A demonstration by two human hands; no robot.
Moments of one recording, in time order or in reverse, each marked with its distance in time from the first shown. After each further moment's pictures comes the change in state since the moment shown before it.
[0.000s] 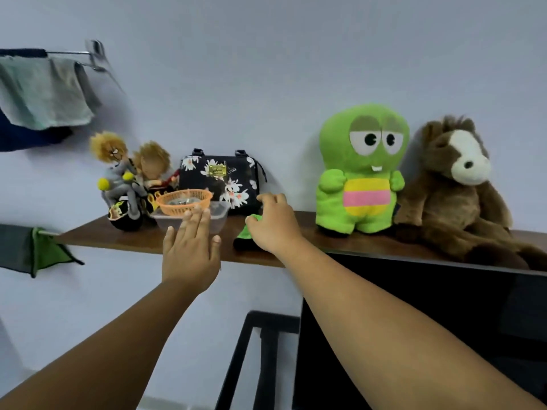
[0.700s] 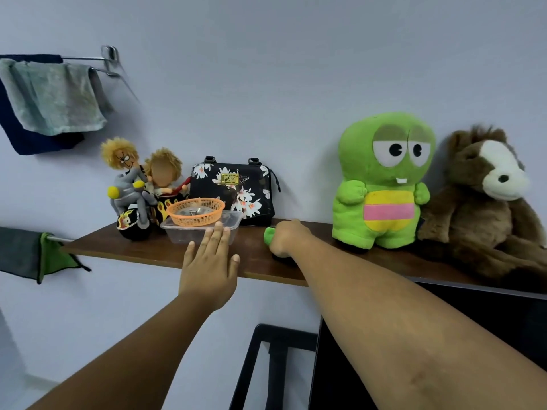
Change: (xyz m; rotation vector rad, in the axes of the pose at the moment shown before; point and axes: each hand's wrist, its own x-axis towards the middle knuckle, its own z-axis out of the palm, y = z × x) left_hand 0.013 -0.009 0.024 0.055 -0.145 0.038; right_hand 0.058 0.013 0.023 -0.499 -0.414 0.219
